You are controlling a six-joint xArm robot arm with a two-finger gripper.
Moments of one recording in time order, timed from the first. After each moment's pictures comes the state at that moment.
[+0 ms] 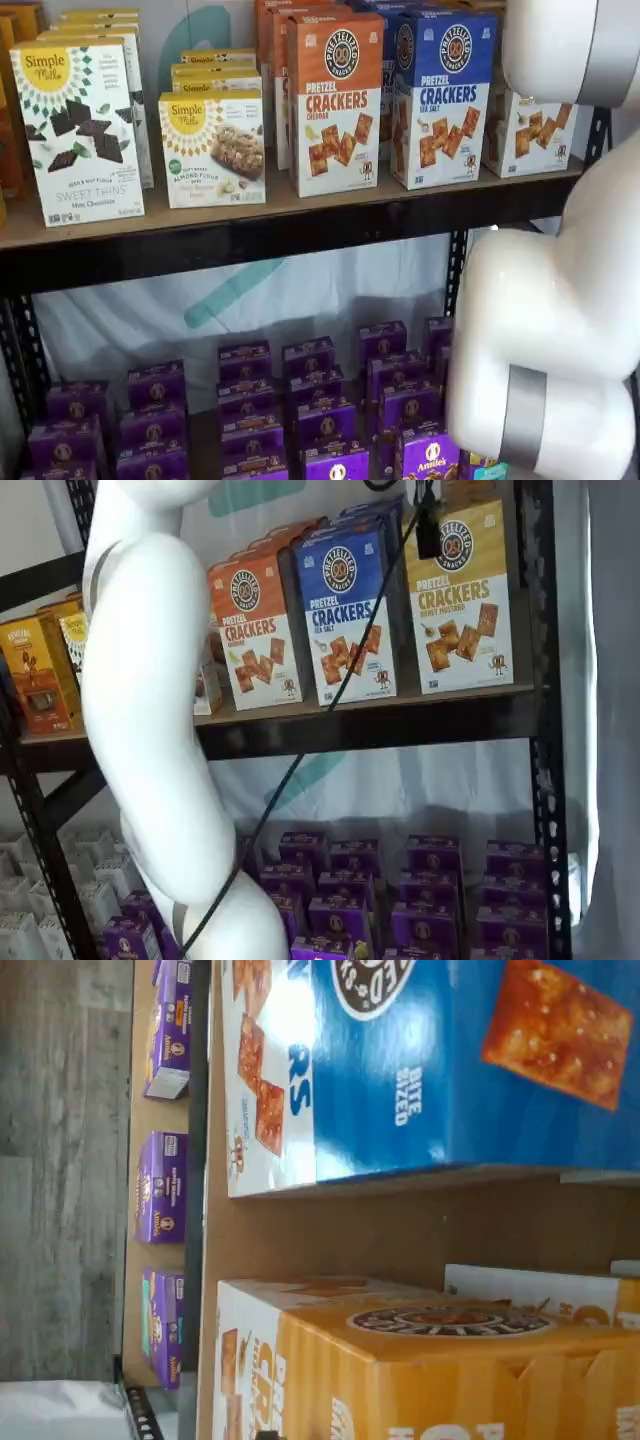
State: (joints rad) arm -0.64 -0.19 -1.68 0.25 1.57 -2.16
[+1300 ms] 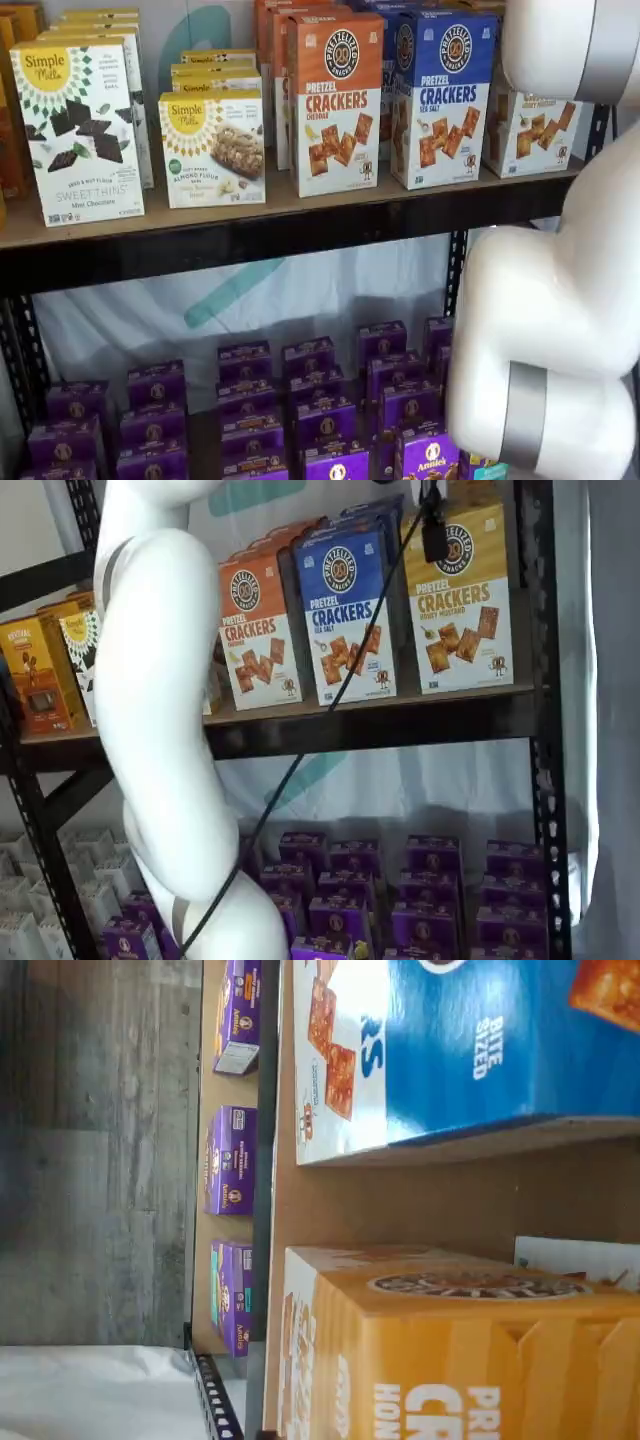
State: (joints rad) arm -0.63 -0.15 -1.75 0.16 1.66 -2.16
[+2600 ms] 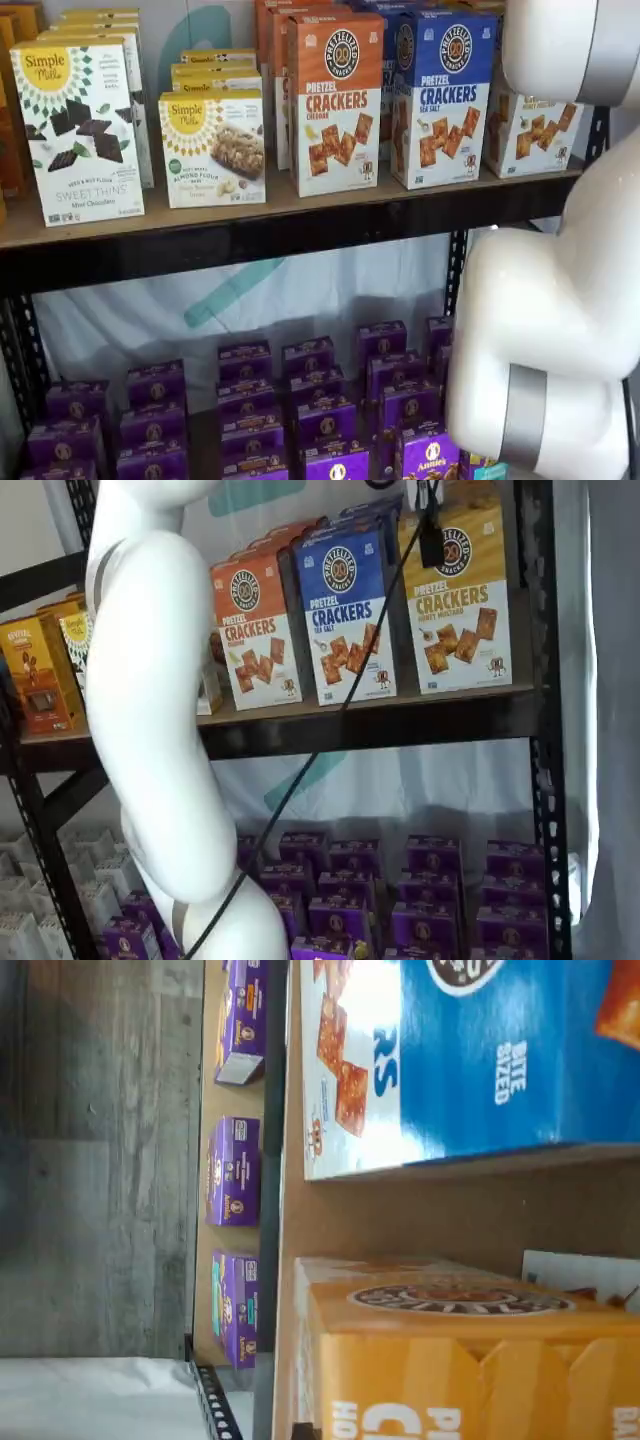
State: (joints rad) arm -0.63 -0.18 -1.71 0.18 1.66 -2.16
